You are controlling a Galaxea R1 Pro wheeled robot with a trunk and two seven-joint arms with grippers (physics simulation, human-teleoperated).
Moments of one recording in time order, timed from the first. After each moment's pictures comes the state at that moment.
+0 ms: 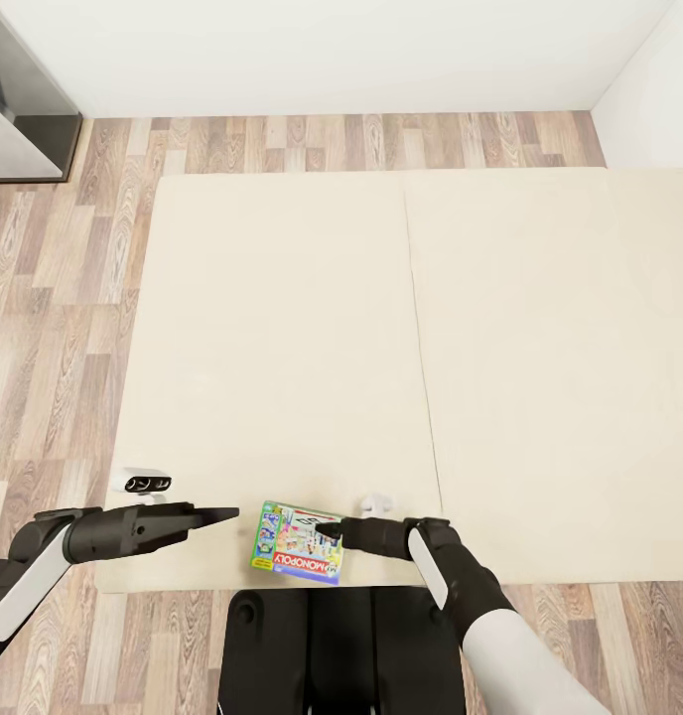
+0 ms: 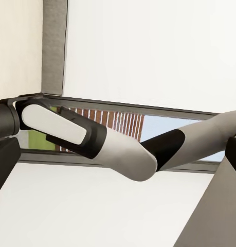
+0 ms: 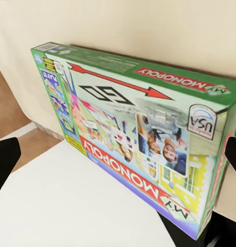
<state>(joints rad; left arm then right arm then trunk) -0.46 0.53 -0.23 -1.35 0.89 0.86 -1.39 -0.66 0.17 0.05 -0.72 -0.18 0.61 0.54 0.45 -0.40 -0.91</state>
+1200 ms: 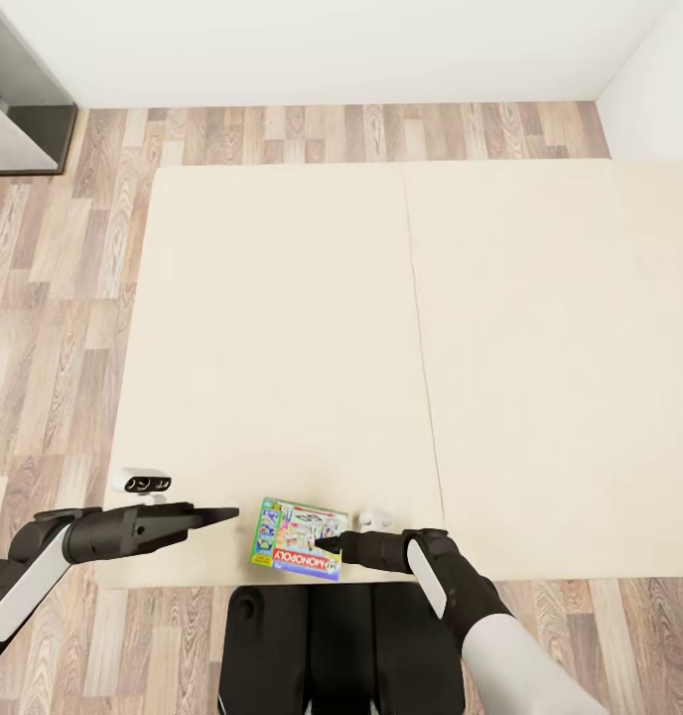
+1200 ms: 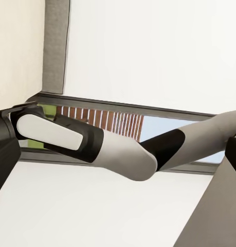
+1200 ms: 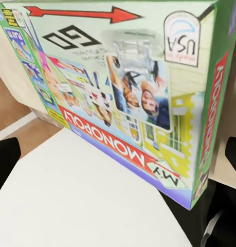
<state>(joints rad) -0.46 0.53 -0.23 -1.35 0.89 0.86 -1.39 -0.66 0.17 0.05 -0.64 -0.18 0.61 0.55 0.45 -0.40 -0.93</state>
